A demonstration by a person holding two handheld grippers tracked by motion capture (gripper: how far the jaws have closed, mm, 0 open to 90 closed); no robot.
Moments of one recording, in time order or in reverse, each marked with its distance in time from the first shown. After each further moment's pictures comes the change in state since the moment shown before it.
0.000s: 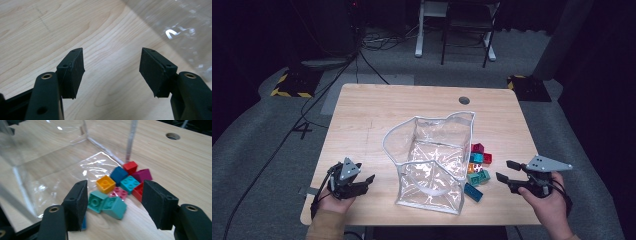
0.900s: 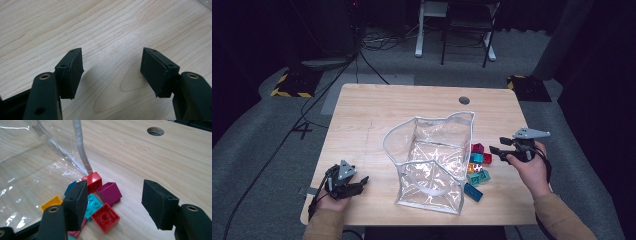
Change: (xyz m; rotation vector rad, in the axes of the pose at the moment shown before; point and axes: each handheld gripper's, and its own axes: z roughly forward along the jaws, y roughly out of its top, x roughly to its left) left arm 0.018 -0.031 0.018 0.037 0.037 -0.035; right arm -0.071 0.023 0.078 0.050 -0.034 0.050
